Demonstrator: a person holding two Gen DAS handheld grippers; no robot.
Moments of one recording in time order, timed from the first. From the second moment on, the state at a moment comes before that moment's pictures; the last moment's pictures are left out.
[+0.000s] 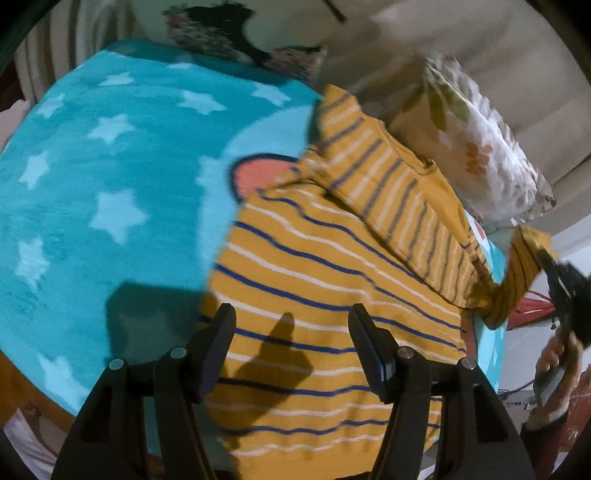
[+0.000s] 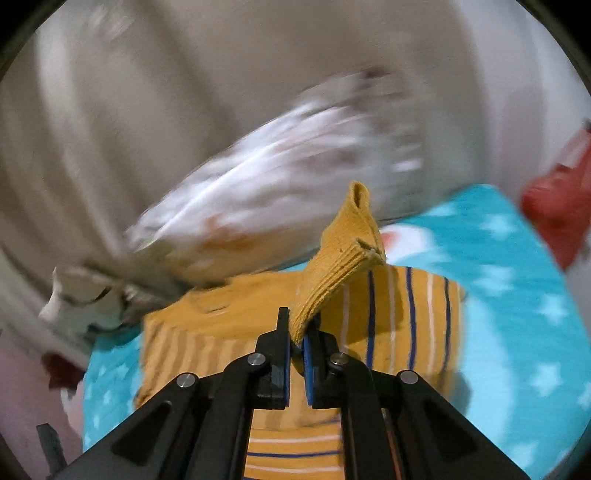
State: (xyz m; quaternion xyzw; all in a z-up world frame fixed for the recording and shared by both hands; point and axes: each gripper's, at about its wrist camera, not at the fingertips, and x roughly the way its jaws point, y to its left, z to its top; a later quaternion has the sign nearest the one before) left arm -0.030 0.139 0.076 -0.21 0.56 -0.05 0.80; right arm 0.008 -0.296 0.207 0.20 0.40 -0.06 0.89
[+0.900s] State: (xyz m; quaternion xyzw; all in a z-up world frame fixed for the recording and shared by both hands) left arm -0.048 0.282 0.032 -0.27 0.58 -0.01 0.77; right arm 0.133 0.042 0.053 -0.05 0.54 0.07 0.83
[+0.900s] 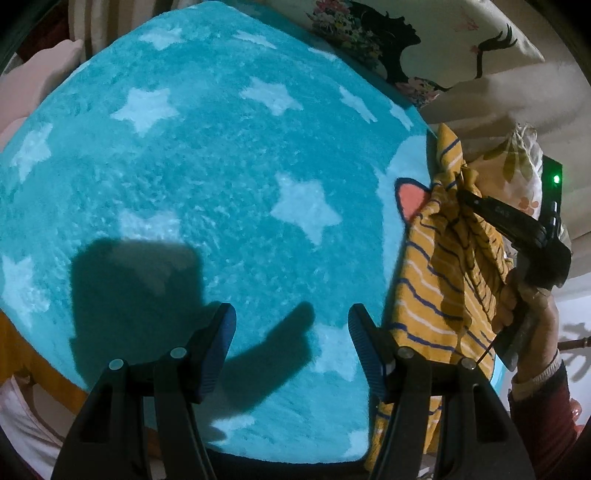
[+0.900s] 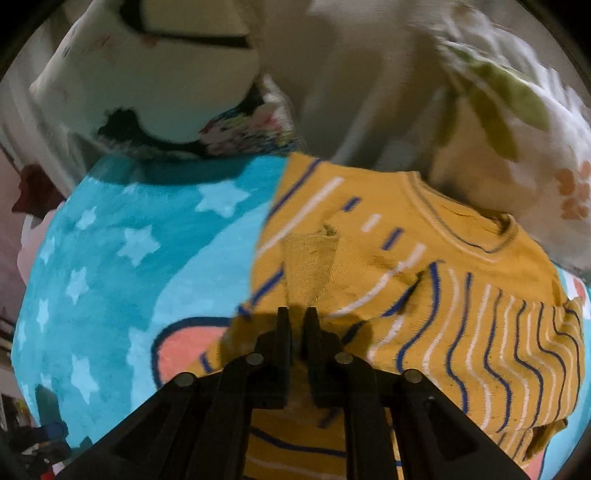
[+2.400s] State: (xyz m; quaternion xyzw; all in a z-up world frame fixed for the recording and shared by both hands) left arm 0.153 0.105 0.038 -0.09 0.56 -0.15 0.81; right arm 0.065 -0.227 0.046 0.14 0.56 -0.16 0.80
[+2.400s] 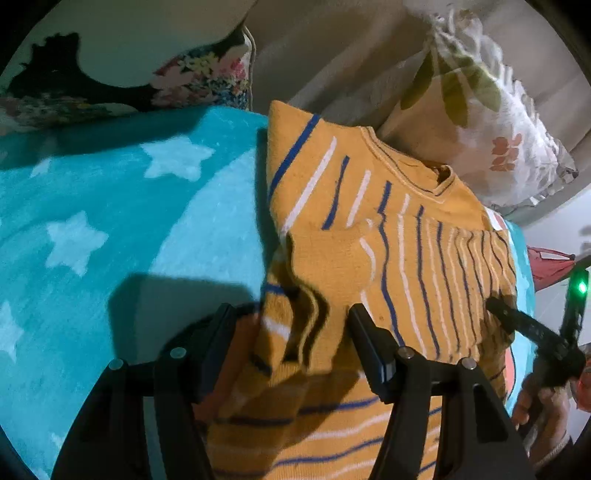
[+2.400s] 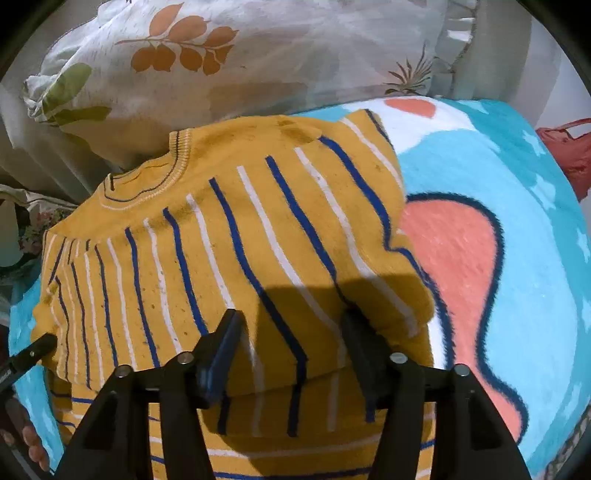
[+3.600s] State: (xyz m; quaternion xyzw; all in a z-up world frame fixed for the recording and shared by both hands) left arm -0.067 0.144 0.027 -0.17 0.58 -0.03 0.79; right arm -0.120 -0.275 0.072 0.17 0.55 -0.05 0.81
